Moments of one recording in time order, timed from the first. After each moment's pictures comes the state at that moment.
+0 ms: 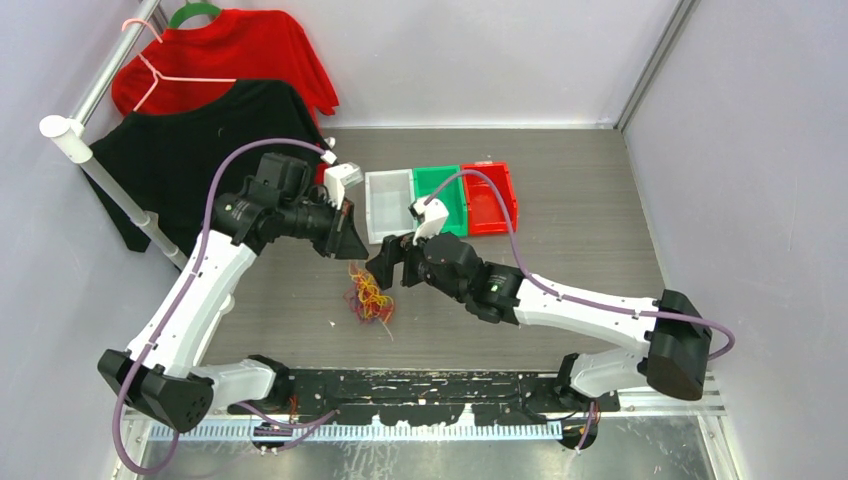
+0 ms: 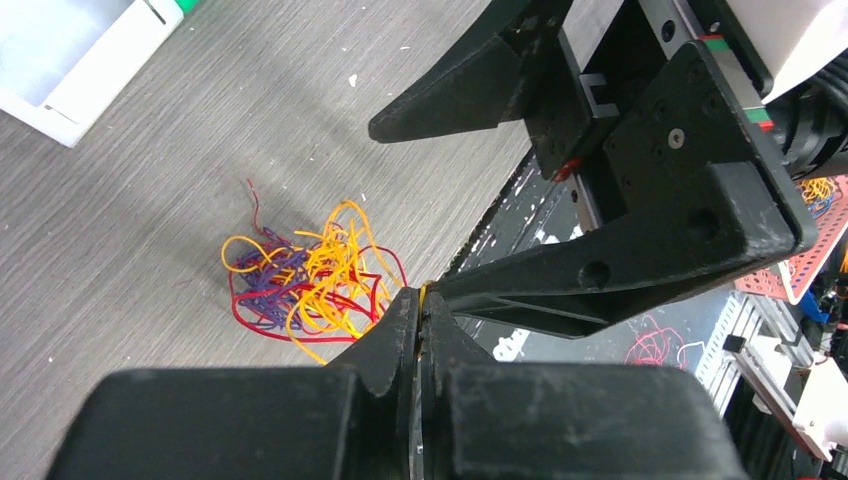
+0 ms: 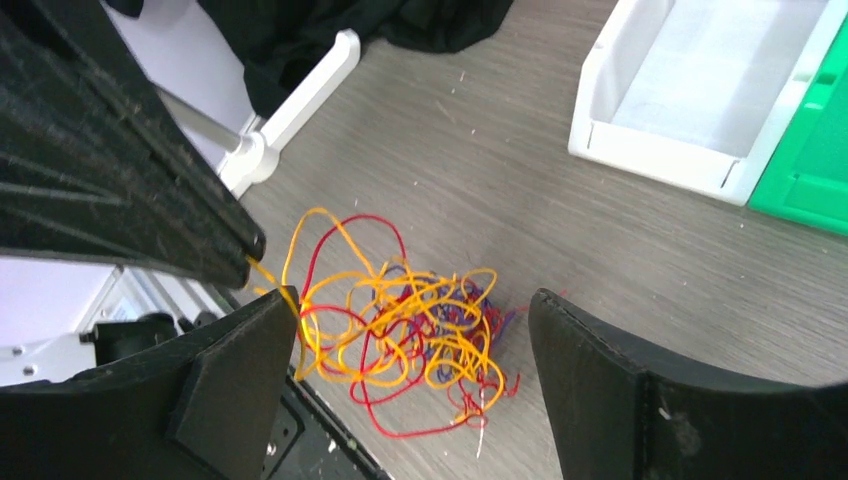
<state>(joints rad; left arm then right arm) -0.40 1.21 1.36 -1.01 0.68 0.02 1.10 1.30 0.94 0.04 0.26 0.57</state>
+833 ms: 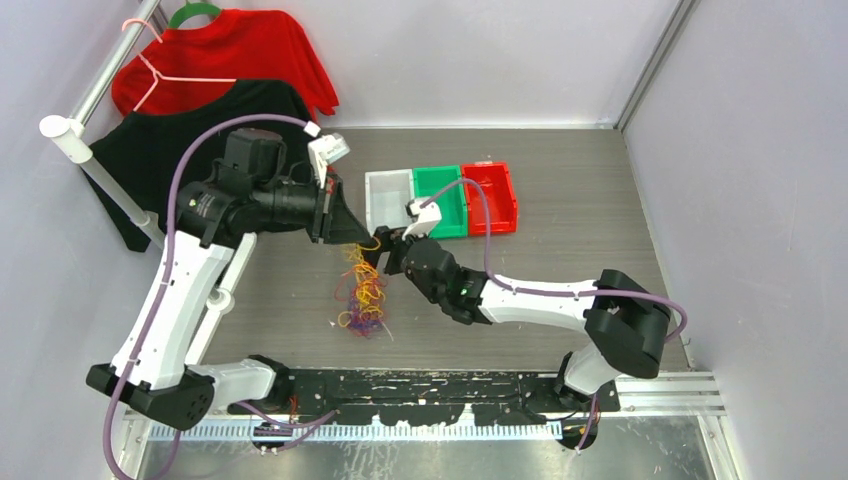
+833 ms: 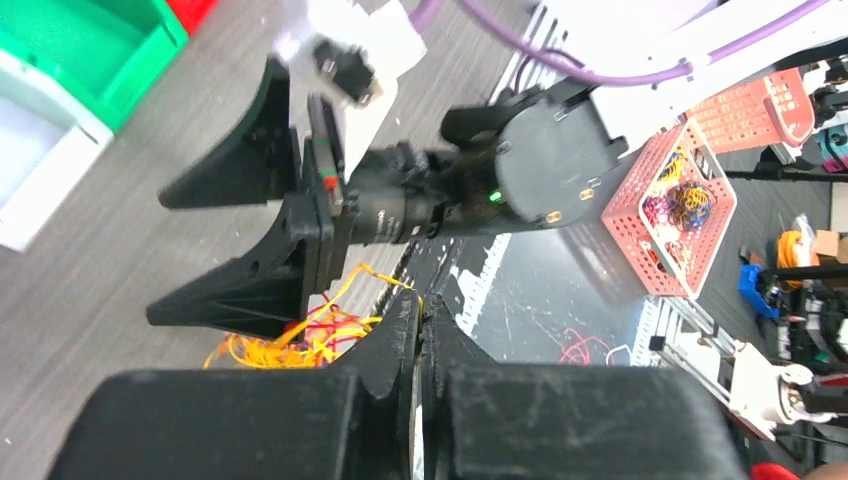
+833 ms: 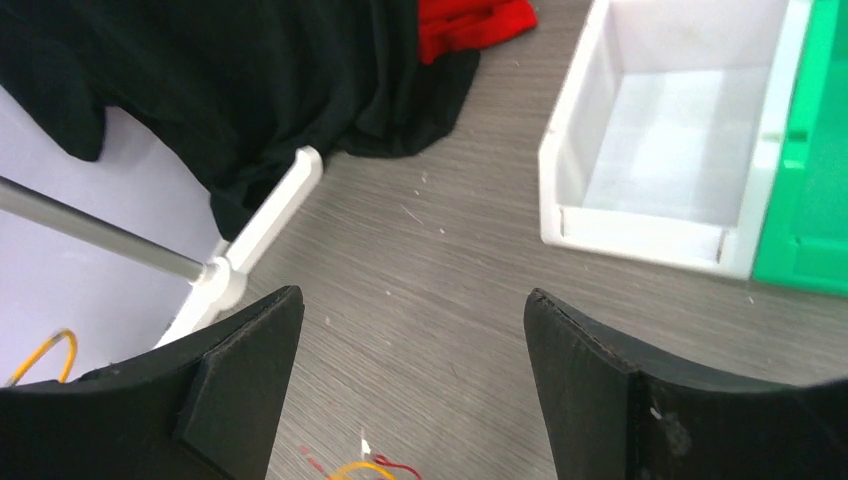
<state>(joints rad) -0.40 1.22 1.61 -1.09 0.84 -0.06 1.10 1.53 0.91 0.46 0.47 0.59</state>
